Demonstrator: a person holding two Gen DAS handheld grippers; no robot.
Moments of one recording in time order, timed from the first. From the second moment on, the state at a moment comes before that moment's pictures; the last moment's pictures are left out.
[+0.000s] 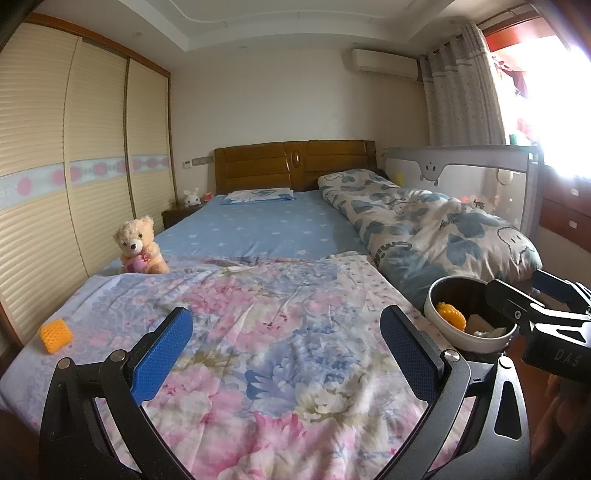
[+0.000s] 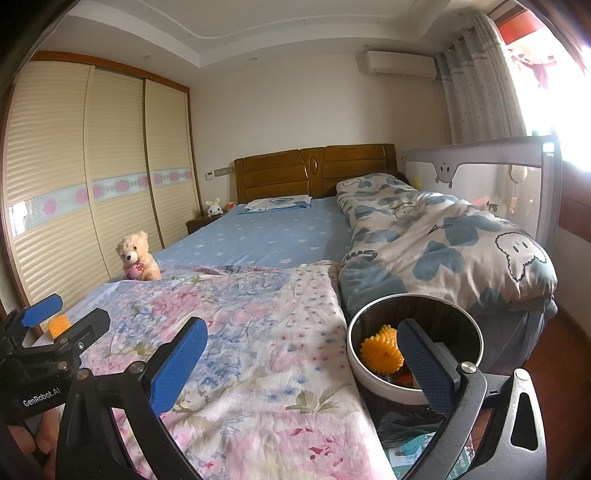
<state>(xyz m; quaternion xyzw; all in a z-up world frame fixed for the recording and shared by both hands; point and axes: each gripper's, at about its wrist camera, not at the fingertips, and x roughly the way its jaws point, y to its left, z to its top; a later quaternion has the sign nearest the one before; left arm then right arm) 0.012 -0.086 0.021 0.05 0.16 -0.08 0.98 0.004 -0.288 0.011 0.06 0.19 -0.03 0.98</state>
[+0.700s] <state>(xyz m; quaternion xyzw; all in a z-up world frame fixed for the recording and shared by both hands) 0.012 -0.086 0.021 0.04 0.17 -0.08 0.98 0.004 -0.286 0.011 0.06 0.19 -0.03 0.98</state>
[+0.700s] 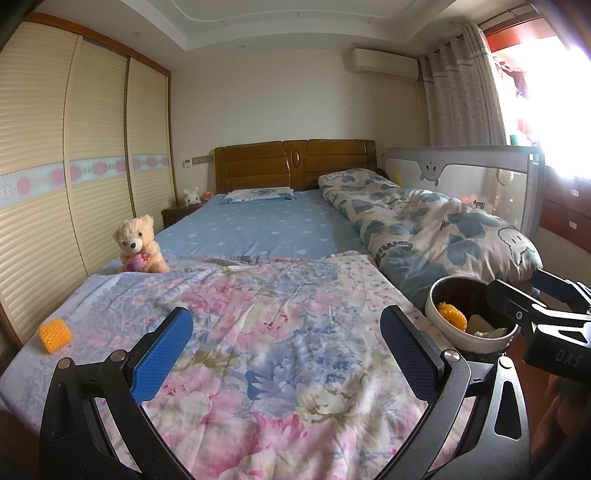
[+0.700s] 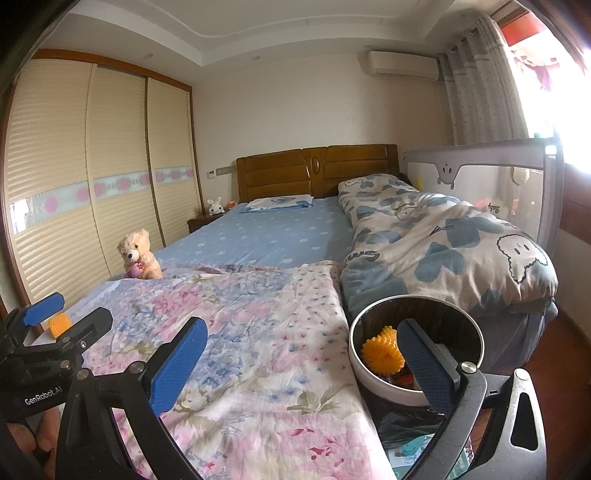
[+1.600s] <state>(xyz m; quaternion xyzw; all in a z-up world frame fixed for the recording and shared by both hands) 0.017 -0.087 0.015 0.05 0.17 -0.09 0.98 0.007 -0.291 0.003 0.06 0.20 -0.03 0.98</state>
